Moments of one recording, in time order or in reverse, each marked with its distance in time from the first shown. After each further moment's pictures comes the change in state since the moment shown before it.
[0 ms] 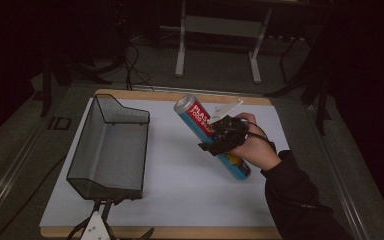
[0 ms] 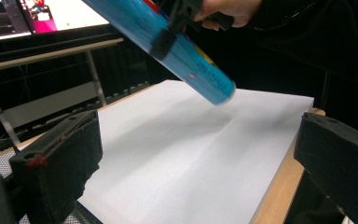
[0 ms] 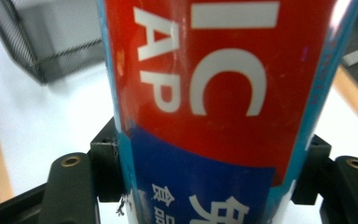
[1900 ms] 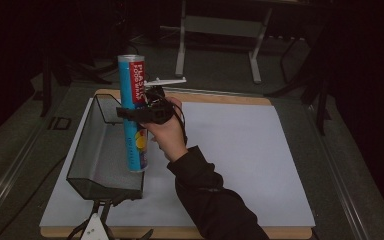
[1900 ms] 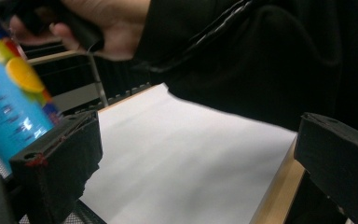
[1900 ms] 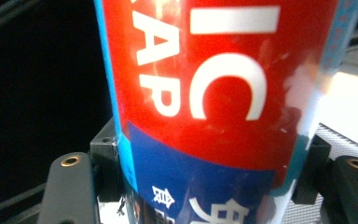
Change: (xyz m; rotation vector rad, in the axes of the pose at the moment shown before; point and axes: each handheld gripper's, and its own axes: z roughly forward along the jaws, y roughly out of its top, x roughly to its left) left arm -0.002 -0.001 -0.002 -0.012 0.005 0.003; right arm 0.045 0.137 0.096 -0.445 0.267 0.509
